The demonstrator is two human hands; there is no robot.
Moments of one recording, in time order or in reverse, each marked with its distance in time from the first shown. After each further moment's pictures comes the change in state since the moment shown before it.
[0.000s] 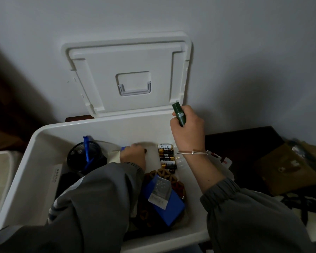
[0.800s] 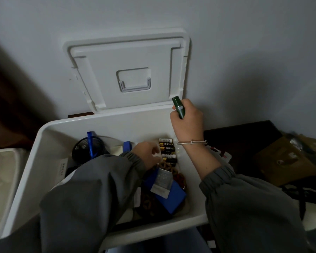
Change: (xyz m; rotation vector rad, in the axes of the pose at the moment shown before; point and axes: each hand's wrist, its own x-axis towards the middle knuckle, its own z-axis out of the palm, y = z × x) left_hand -0.020 -0.005 -0.034 -0.513 -0.201 0.332; right_hand 0.001 0.001 0.001 -0.048 0.025 0.003
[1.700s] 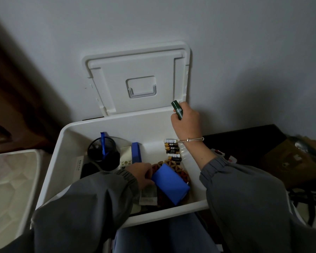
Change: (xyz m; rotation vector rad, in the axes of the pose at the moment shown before) left_hand -0.062 -0.029 0.006 0.229 -0.205 0.026; right_hand -0.003 -0.003 0.005 -0.076 -0.019 -0.075
